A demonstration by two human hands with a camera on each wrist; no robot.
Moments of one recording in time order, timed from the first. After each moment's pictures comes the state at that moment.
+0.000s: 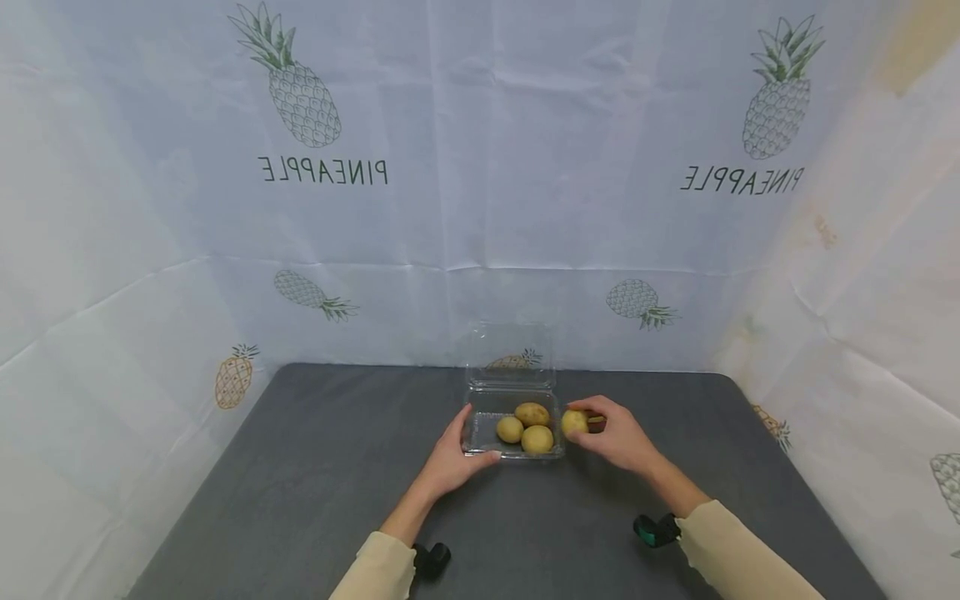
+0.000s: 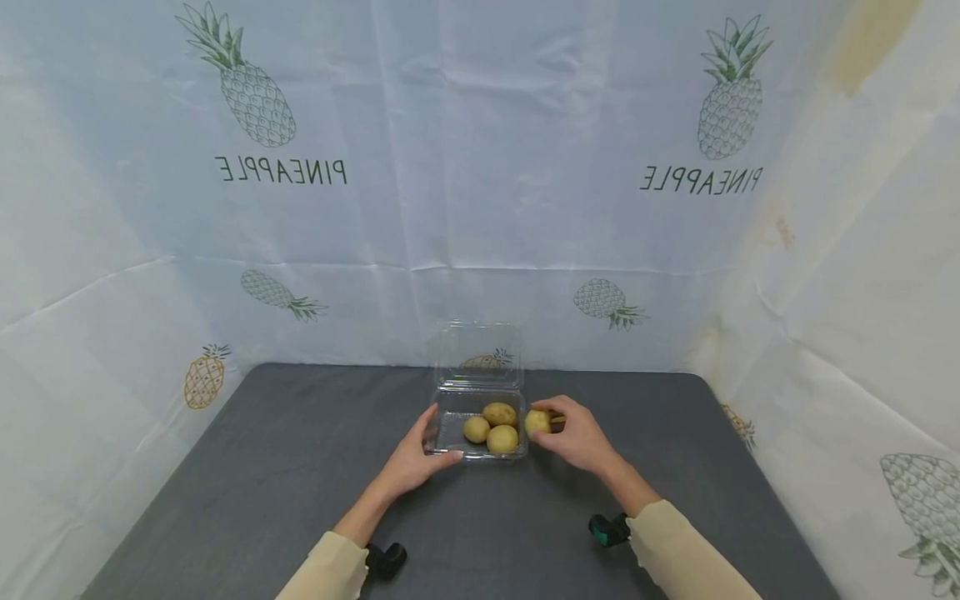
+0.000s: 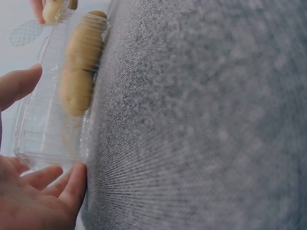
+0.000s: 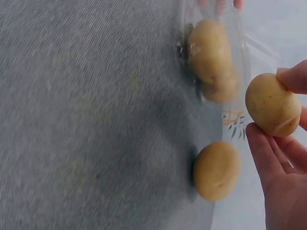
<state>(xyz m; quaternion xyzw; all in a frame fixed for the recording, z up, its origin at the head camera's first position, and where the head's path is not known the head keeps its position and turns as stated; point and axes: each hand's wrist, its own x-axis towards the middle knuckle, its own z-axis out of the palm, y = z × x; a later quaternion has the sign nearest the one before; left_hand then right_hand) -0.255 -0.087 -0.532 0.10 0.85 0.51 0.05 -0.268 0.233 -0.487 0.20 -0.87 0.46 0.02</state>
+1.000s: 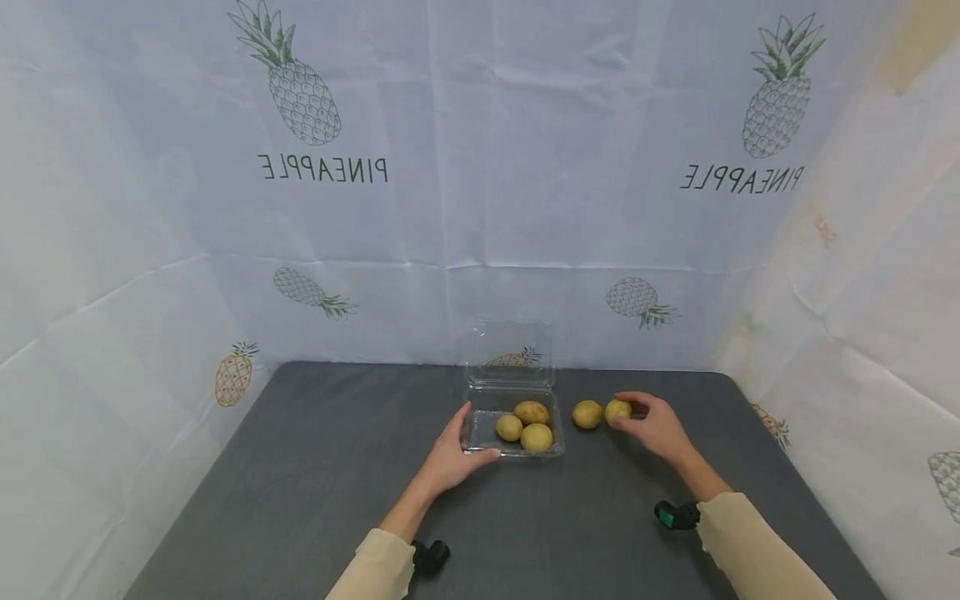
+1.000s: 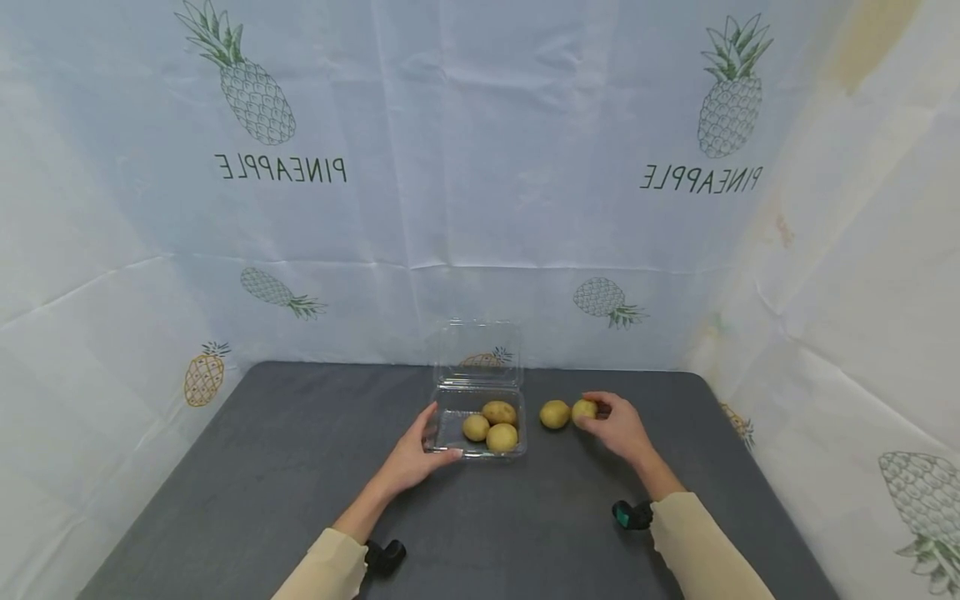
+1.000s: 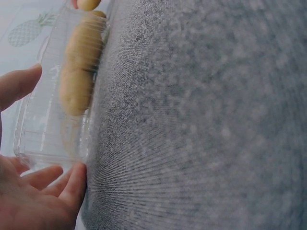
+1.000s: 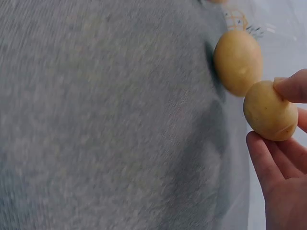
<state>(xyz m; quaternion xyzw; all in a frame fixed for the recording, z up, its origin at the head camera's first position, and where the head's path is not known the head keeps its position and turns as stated) -0.255 -0.088 -0.531 0.10 0.85 0.51 0.05 -0.288 0.300 -0.503 0.09 -0.89 0.44 0.04</state>
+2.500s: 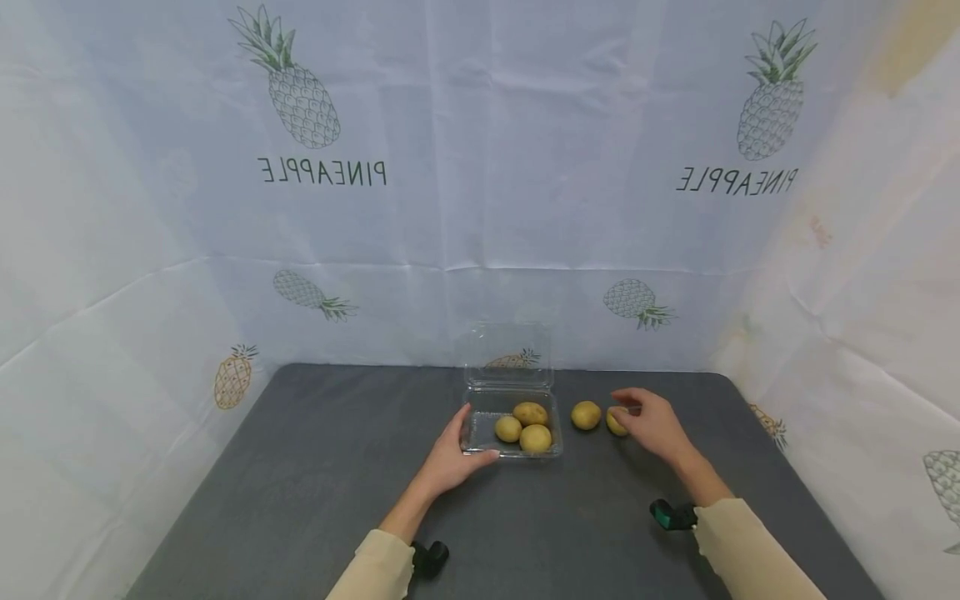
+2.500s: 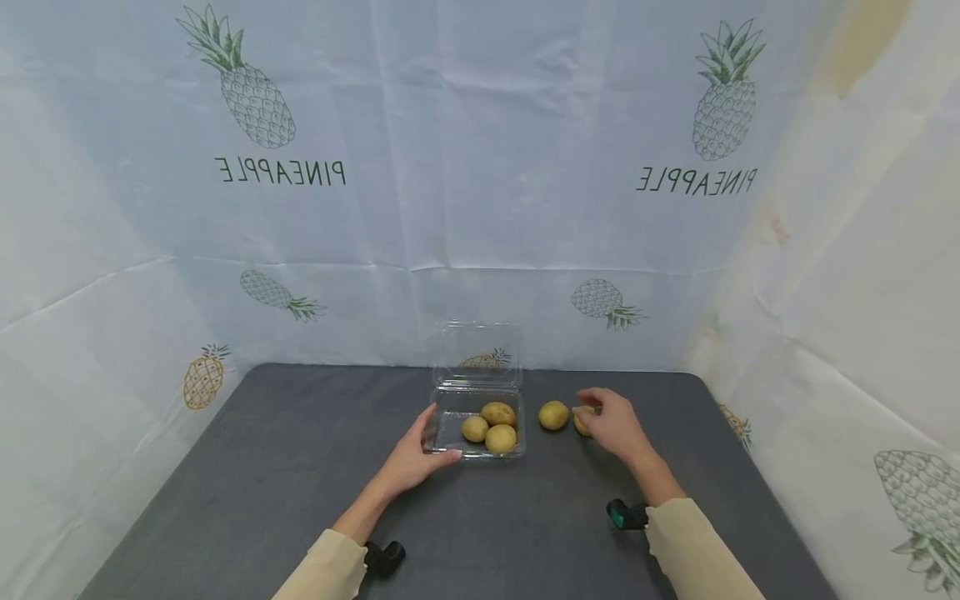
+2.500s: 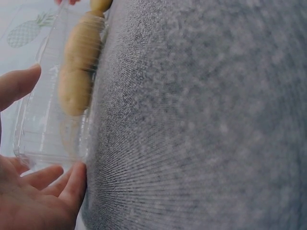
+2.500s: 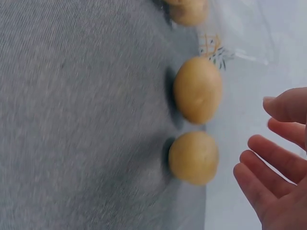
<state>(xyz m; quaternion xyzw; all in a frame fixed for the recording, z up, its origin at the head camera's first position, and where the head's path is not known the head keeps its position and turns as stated) -0.253 -0.087 -0.528 0.11 0.85 0.52 0.04 -0.274 0.286 -0.477 0.11 -0.91 0.39 0.07</state>
